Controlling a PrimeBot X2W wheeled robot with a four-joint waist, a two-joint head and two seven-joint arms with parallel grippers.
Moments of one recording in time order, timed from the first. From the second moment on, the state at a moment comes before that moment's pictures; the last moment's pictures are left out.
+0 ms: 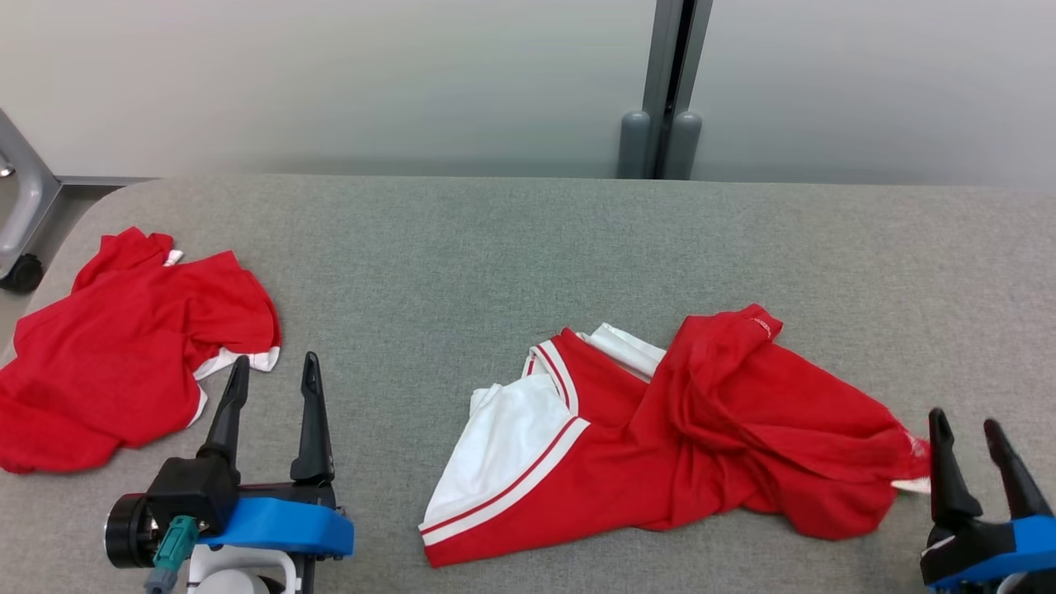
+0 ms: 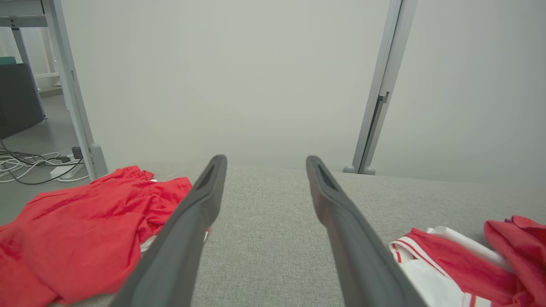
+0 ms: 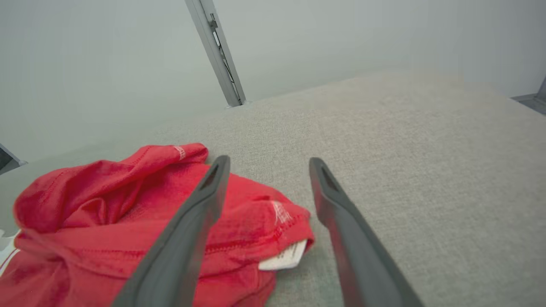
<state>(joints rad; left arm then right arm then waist) -0.09 0.08 -0.07 0.22 -0.18 -0.04 -0.26 -0.05 -0.21 -0.12 0.38 0.45 0.13 -0.22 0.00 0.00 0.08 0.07</state>
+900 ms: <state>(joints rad) -0.07 0.10 -0.08 0.23 -0.18 -0.04 -0.26 0.05 -0.06 0.02 -0.02 0.14 0.13 -0.17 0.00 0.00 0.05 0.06</state>
